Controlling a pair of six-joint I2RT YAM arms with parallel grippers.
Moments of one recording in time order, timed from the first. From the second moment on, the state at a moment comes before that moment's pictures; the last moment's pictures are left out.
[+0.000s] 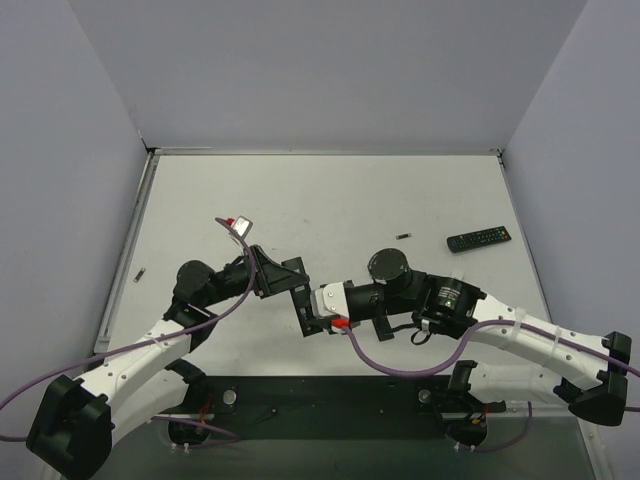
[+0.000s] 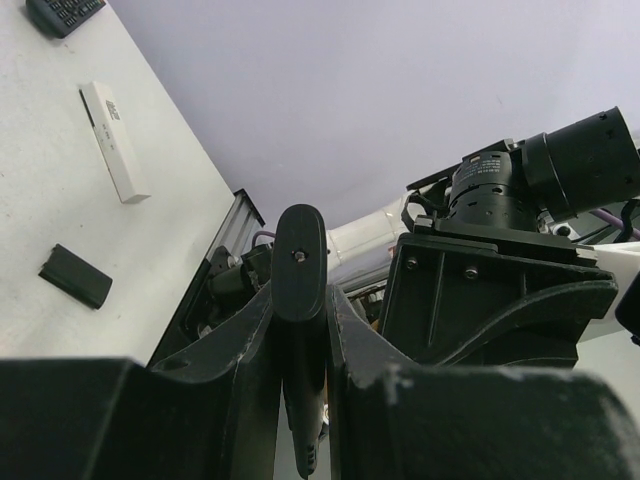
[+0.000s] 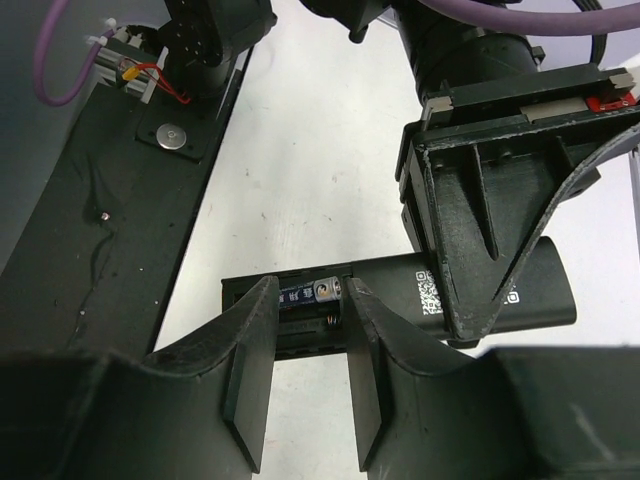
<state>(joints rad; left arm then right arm) -0.53 0.92 0.38 0.75 0.71 -1.29 1.12 1.05 0.99 -0.32 -0.45 -0.60</state>
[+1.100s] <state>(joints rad) -0.53 0.91 0.40 0.71 0.73 -1.27 1.08 1.13 1.01 -0.32 -0.52 -0.60</state>
